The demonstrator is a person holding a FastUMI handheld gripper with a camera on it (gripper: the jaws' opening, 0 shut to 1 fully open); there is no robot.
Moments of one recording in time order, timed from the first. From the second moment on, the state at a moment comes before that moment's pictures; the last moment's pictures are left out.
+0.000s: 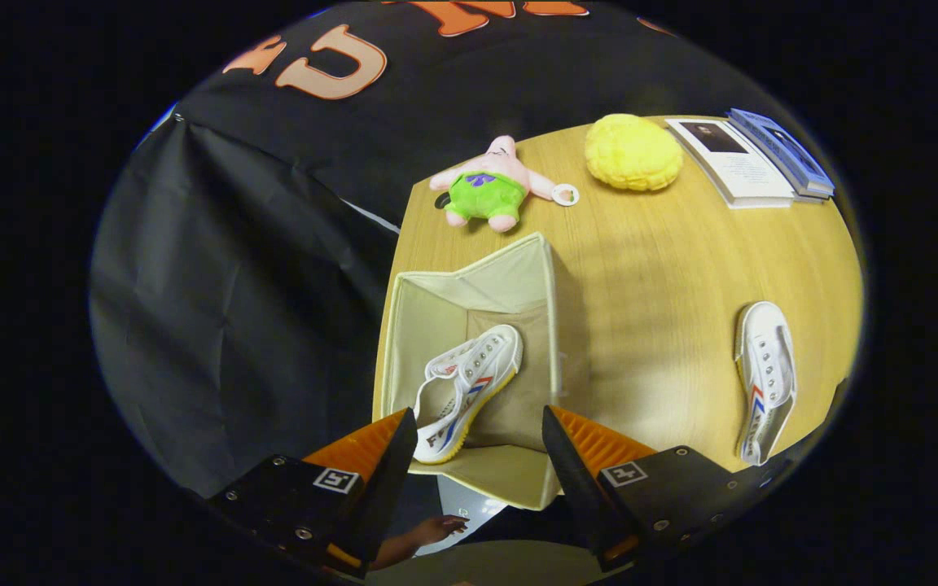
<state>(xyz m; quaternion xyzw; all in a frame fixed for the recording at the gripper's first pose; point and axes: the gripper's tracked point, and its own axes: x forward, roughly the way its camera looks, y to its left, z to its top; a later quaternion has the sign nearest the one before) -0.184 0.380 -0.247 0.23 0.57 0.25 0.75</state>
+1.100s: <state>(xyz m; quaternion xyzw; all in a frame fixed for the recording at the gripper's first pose) -0.231 0.093 -0.454 0.04 0.58 0.10 0.81</state>
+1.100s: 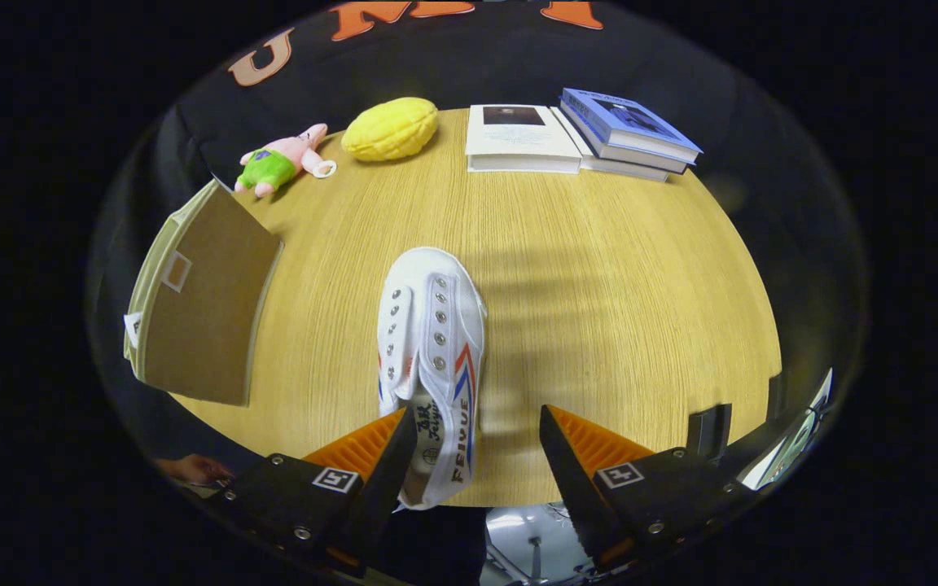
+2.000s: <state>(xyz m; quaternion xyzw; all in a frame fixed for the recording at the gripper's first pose) -0.191 0.114 -0.498 0.11 0.57 0.12 0.80</state>
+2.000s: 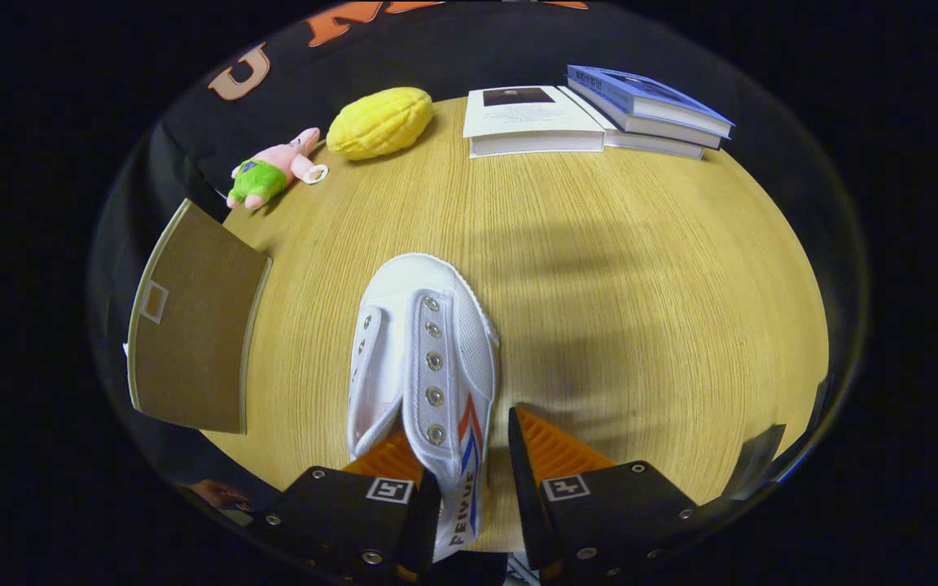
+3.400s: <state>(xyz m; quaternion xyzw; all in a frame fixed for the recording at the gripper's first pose) -0.126 0.134 -0.378 0.19 0.42 0.03 0.89</state>
